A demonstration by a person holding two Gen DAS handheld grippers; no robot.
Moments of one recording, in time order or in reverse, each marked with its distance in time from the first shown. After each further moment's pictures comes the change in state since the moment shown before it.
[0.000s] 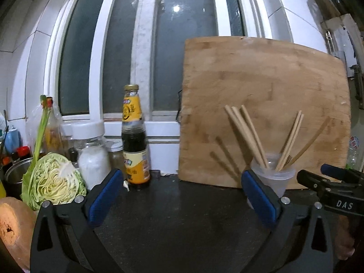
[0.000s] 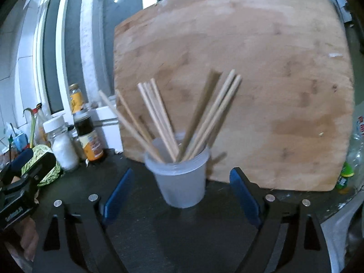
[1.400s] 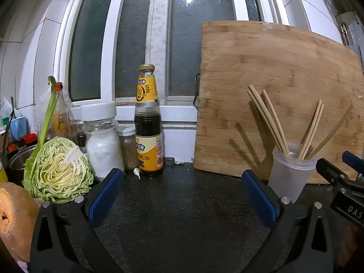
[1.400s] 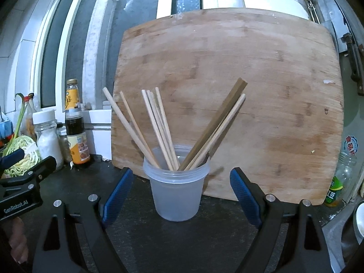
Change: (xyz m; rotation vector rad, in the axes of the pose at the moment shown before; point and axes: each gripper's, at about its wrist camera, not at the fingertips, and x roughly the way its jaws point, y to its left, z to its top) left arm 0.021 0.011 -0.015 -0.028 0.053 0.084; right arm 0.003 0.026 -0.014 -0.095 -0.141 -0.112
